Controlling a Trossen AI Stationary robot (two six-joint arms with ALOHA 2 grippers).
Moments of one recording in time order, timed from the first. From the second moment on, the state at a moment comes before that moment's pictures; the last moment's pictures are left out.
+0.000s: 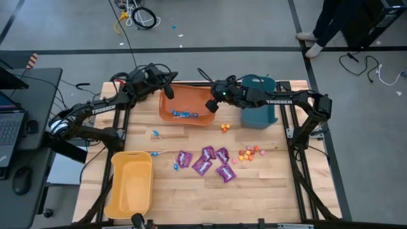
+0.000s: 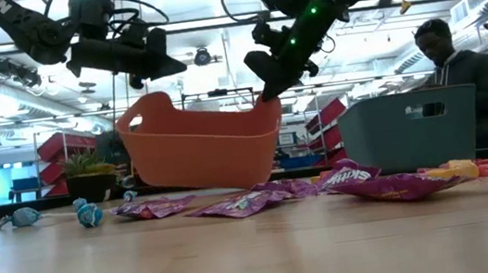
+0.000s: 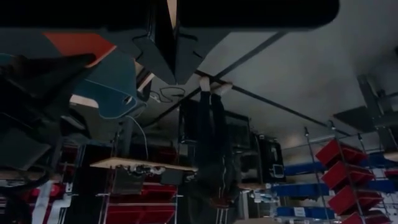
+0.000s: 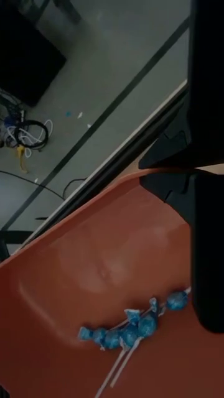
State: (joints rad) left arm 0.75 1.22 0.65 0.57 0.13 0.00; right arm -0.35 1.69 1.20 -0.16 0.39 0.08
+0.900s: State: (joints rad) left arm 0.75 1.22 0.65 0.57 -0.01 -0.12; right arm -0.49 1.69 1.20 -0.13 0.18 -0.06
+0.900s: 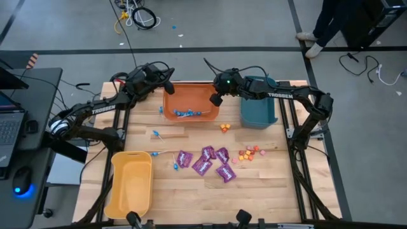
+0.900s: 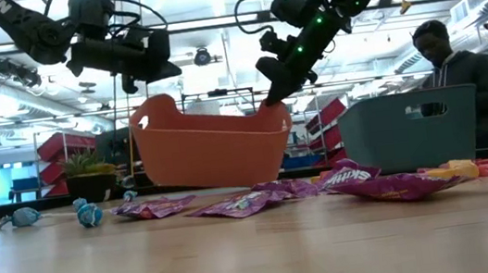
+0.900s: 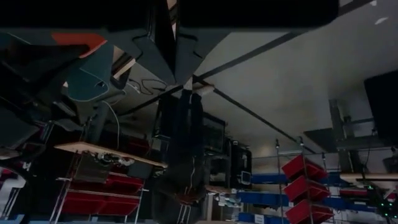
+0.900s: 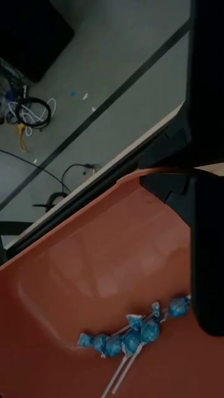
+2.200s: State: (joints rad) left arm 0.55 1.09 0.65 0.23 0.28 -0.18; right arm -0.39 1.47 1.20 -0.23 0.28 -0.17
